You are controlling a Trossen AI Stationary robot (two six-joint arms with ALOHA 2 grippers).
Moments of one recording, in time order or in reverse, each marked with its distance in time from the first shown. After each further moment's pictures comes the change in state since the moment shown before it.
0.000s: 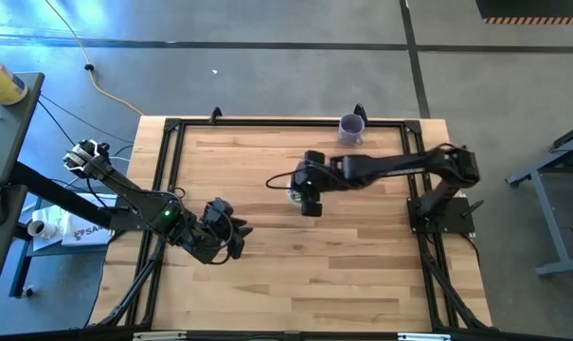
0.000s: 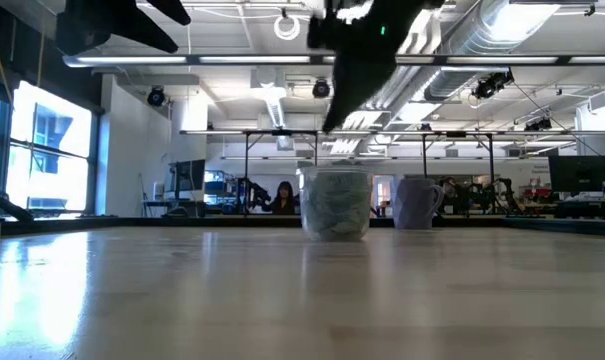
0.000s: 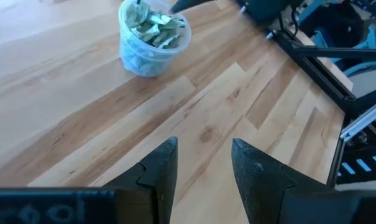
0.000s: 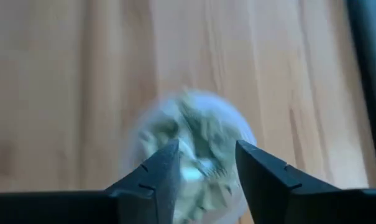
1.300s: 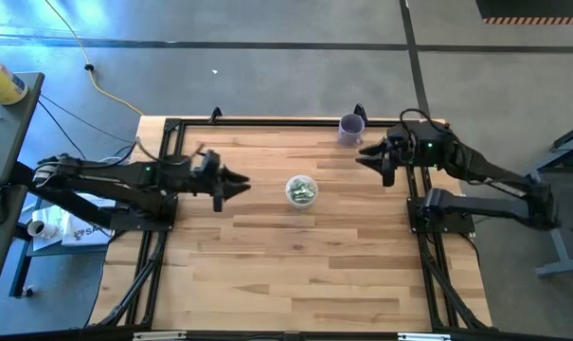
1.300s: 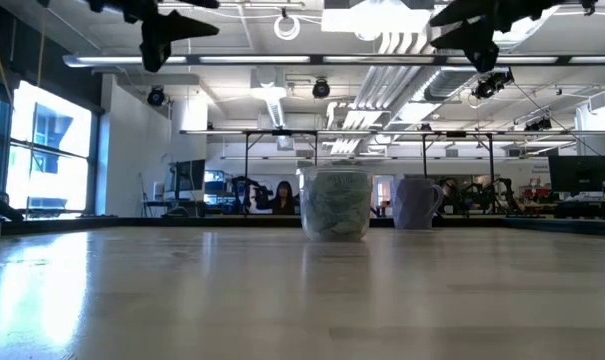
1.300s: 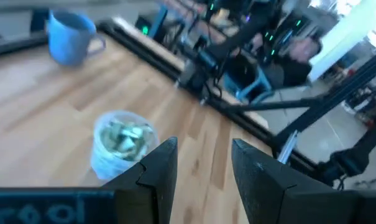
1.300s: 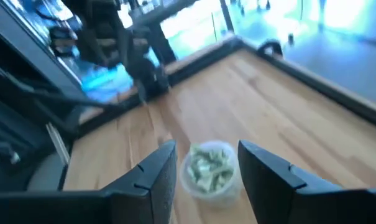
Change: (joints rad) left arm 0.541 -0.397 -0.282 0.507 0.573 0.641; right arm -0.369 -1.003 -0.562 0.241 -0.447 0.431
